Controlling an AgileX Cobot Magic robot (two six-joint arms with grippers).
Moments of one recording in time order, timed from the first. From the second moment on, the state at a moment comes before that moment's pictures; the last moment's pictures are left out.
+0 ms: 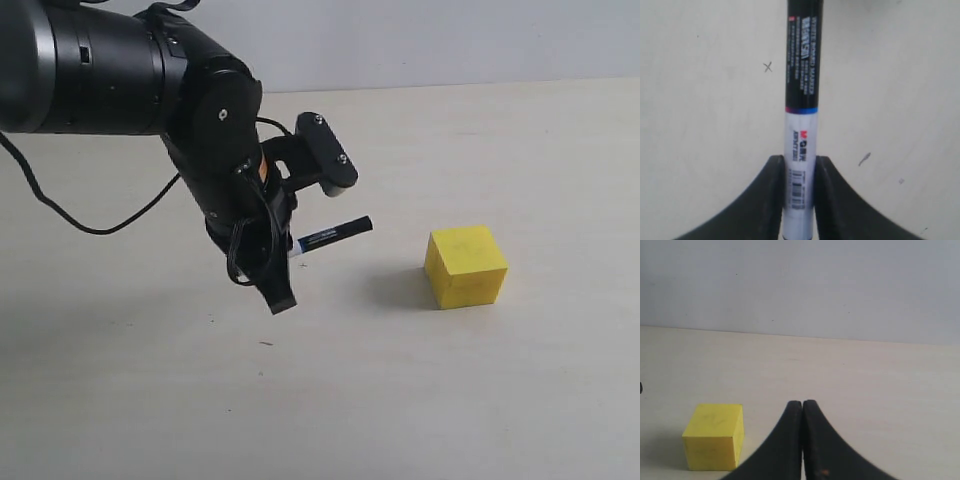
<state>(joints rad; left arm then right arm) -0.80 1.88 -1.28 0.12 0.81 0.35 0.10 0.01 0.00 0.04 0.24 -0.10</state>
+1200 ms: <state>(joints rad) -0.66 1.88 -1.28 0.06 0.80 -0.49 0.10 0.01 0.00 0.04 0.24 -0.10</state>
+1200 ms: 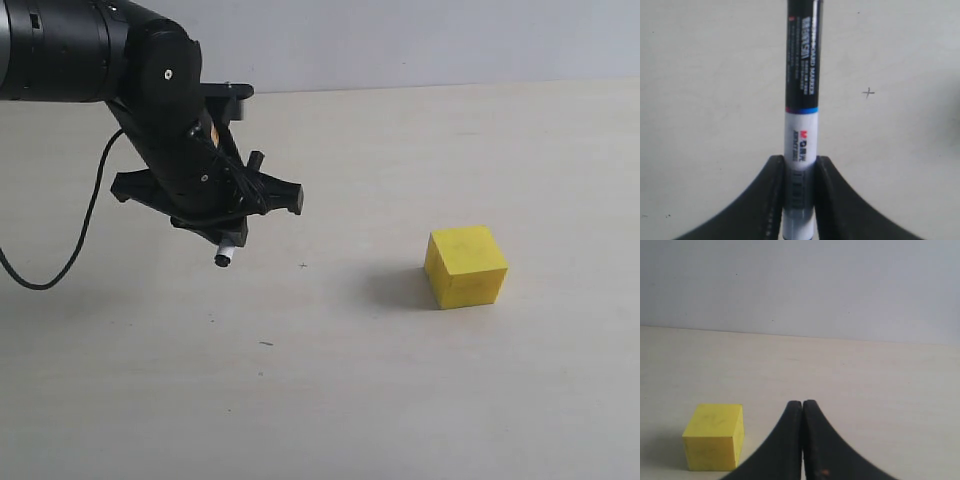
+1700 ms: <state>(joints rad) -0.66 1.88 -1.28 0.05 0.81 -0.50 0.10 0.01 0.00 0.04 0.24 -0.10</state>
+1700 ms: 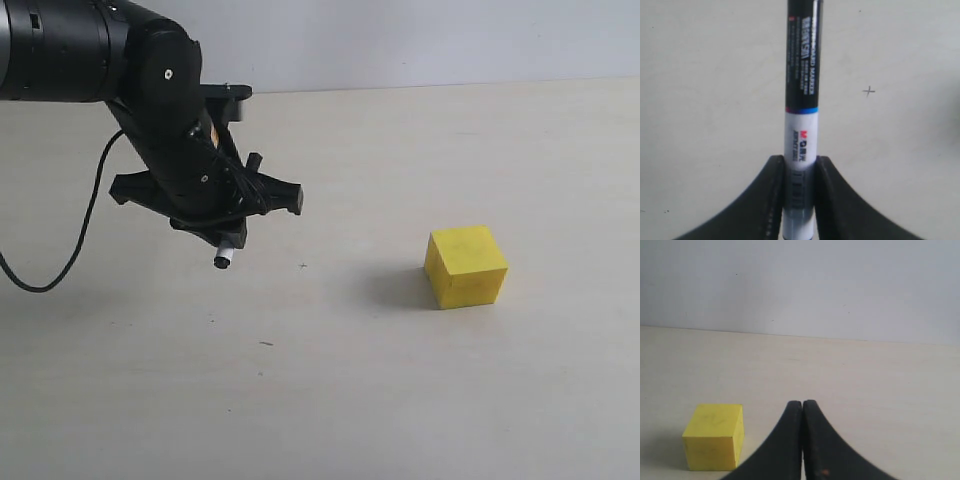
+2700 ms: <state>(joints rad) -0.66 2.03 -1.36 -0.19 0.90 -0.50 0.10 0.01 0.00 0.04 0.24 -0.10</state>
